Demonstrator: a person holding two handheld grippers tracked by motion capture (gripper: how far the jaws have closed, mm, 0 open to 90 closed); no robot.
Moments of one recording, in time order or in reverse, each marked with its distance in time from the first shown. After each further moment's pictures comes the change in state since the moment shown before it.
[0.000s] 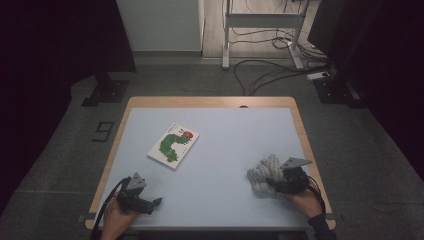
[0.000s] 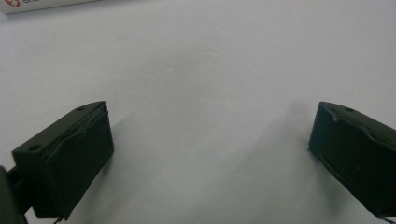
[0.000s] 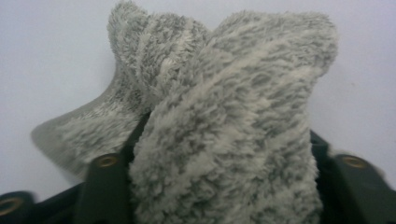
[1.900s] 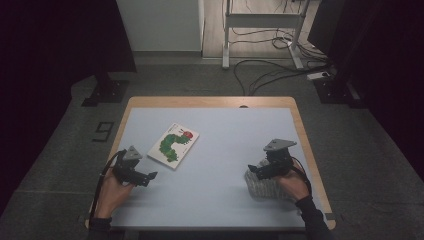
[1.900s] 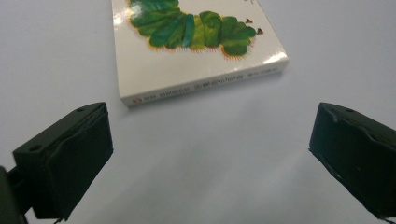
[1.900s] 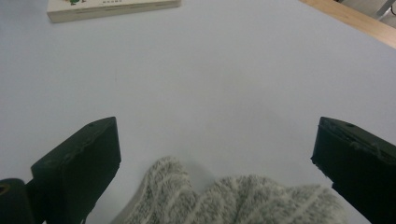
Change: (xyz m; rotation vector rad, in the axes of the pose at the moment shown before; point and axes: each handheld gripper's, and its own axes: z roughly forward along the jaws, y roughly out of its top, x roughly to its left) left arm 0.055 0.064 -0.010 0.005 0.056 0.025; right arm 0.021 0.079 0.004 -0.123 0.030 -0.108
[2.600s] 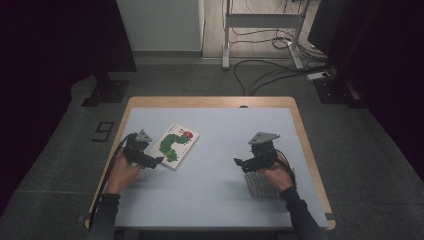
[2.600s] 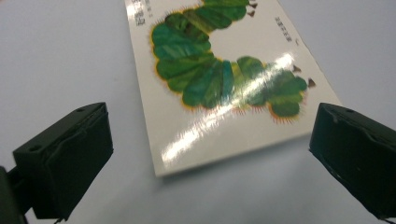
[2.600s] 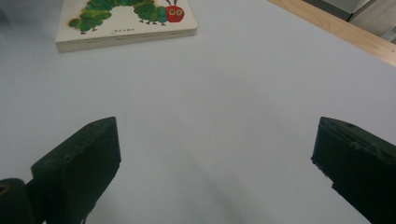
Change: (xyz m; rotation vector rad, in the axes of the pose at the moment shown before) left arm 0.029 0.043 0.036 0.037 0.000 0.042; right arm 0.010 0.029 0.036 -0.039 0.036 -0.023
